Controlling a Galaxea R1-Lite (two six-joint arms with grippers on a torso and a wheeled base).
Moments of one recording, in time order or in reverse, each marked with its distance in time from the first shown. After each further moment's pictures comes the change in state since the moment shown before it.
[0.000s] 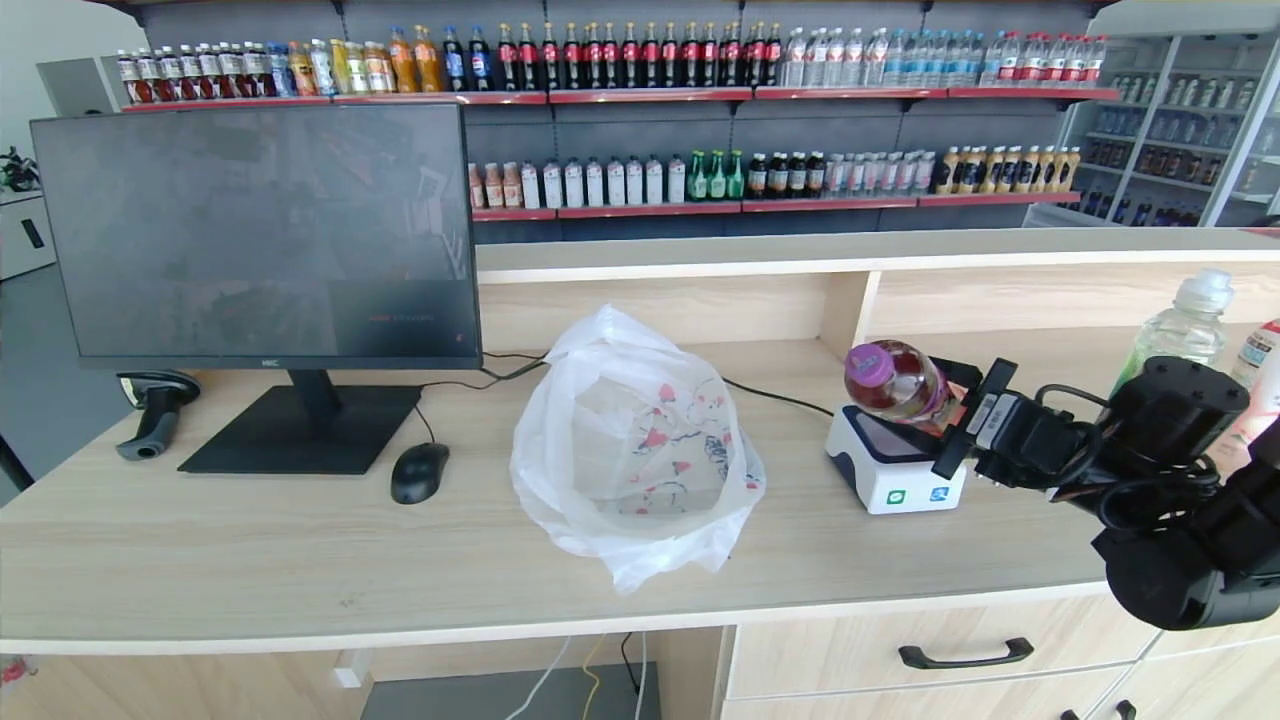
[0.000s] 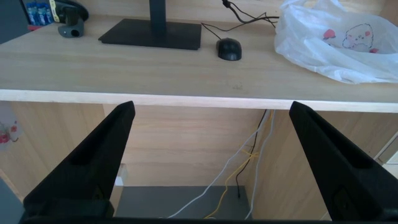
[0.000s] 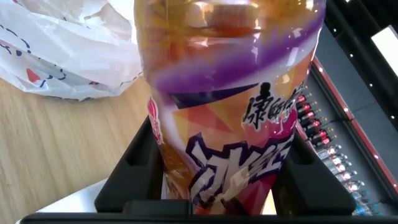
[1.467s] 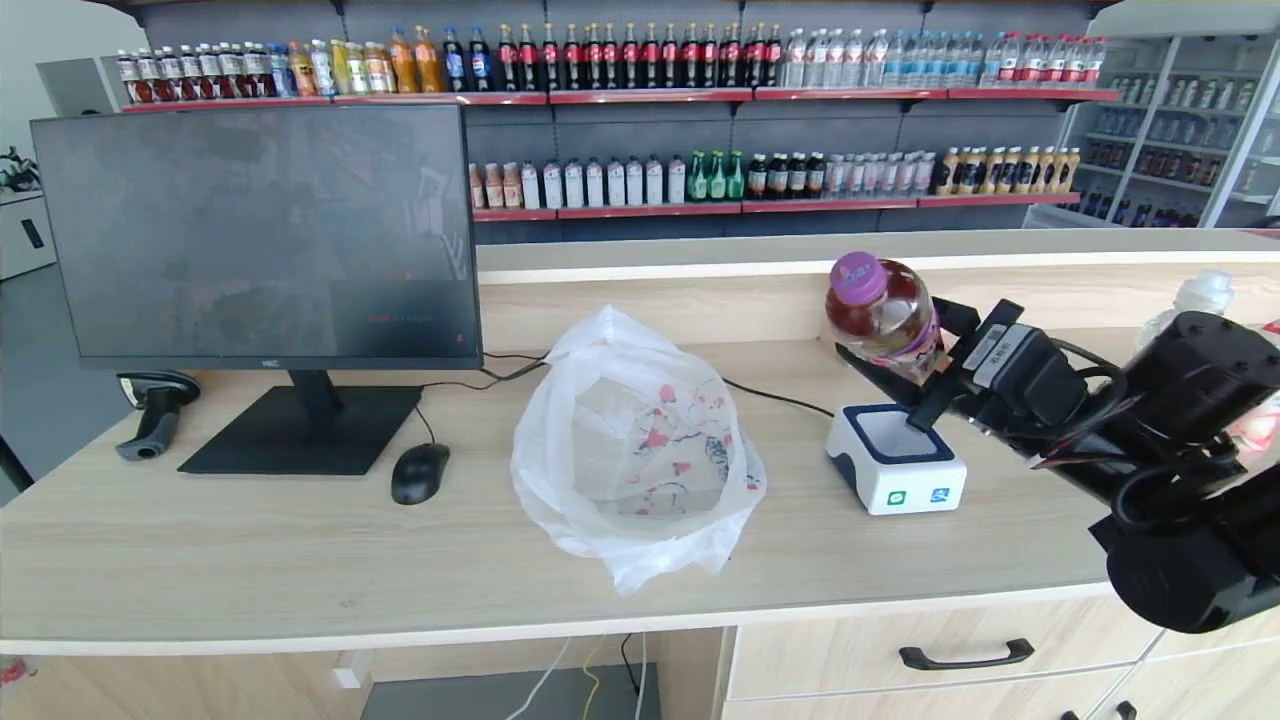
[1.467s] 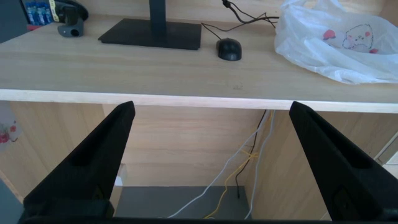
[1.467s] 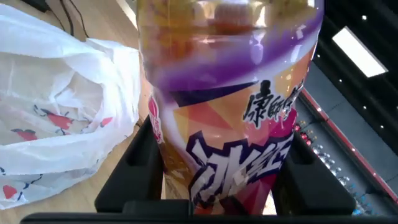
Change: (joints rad) left arm 0.000 0.000 0.000 0.001 0.000 -0.002; right arm 0.160 -0.134 -0.017 0.000 -0.185 0.118
